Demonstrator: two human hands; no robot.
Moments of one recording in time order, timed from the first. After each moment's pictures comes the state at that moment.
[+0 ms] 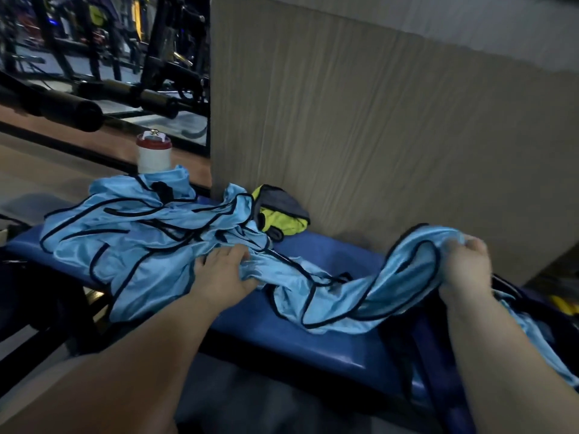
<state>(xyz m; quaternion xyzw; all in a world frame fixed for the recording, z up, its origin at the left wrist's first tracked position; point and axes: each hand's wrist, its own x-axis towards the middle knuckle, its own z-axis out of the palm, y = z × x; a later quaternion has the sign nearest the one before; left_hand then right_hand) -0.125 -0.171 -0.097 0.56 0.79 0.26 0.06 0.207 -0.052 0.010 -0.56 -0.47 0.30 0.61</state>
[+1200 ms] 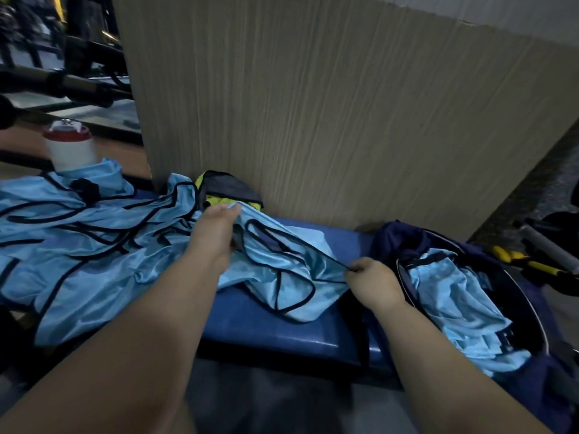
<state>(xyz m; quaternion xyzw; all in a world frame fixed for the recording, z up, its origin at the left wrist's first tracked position) -0.052 -0.106 -0.034 0.25 0.50 0.69 0.46 0.213 -0.087 -0.055 -0.68 -0.67 0.20 0.20</state>
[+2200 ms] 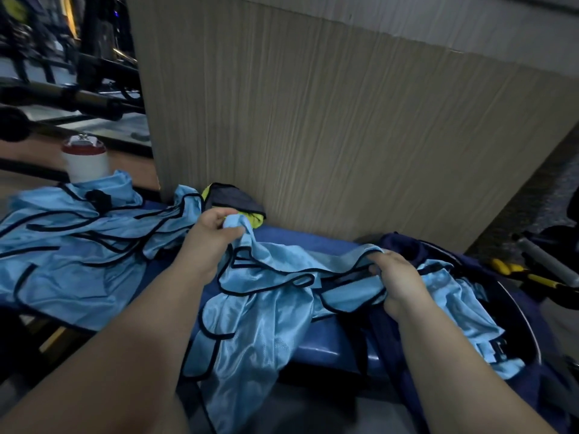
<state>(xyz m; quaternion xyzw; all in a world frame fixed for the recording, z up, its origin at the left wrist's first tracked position) -0.066 -0.138 -0.025 0.37 0.53 0.65 0.40 0.222 -0.094 -0.021 -0.57 -0.43 0.49 0.49</state>
